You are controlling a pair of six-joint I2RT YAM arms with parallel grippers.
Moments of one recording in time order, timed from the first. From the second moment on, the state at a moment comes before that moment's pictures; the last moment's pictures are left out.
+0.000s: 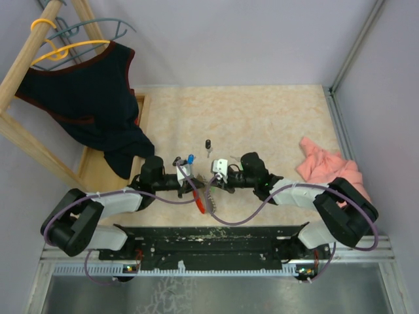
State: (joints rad) left arm -0.57 1.34 0.36 0.65 0.81 0.31; right arm 0.74 1.40 0.53 0.45 -0.61 -0.42
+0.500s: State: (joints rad) left arm -0.57 1.34 0.37 0.64 0.83 0.31; right arm 0.71 1.40 0.53 0.54 -0.74 -0.39
